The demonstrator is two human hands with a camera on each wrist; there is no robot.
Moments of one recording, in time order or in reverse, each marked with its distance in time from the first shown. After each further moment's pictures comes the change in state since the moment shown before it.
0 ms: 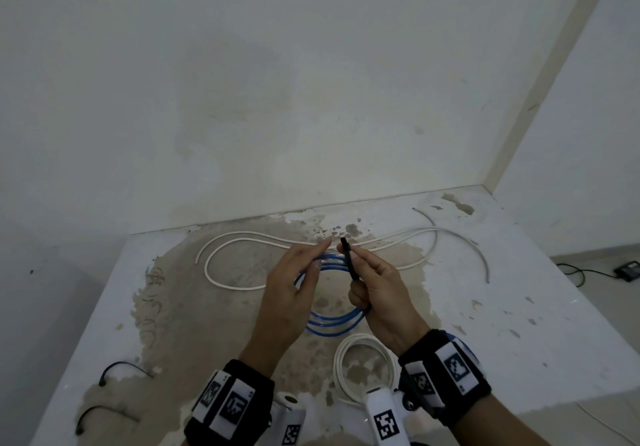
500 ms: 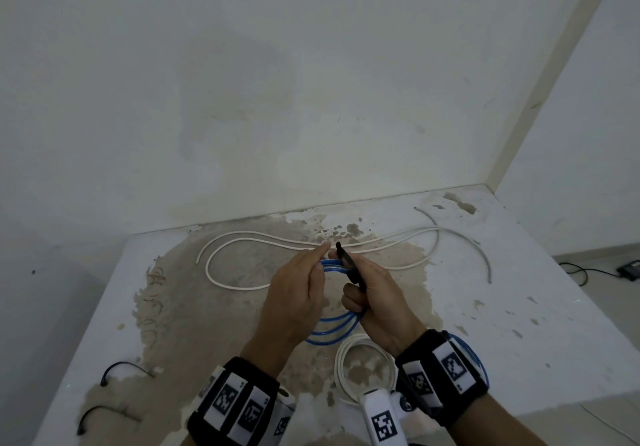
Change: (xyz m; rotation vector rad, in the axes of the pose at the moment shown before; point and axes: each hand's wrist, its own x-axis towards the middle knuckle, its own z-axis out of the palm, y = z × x) left_hand 0.002 -0.004 0.006 0.206 -0.053 -0.095; right_hand -0.004 -0.005 0.007 0.003 -0.039 0.116
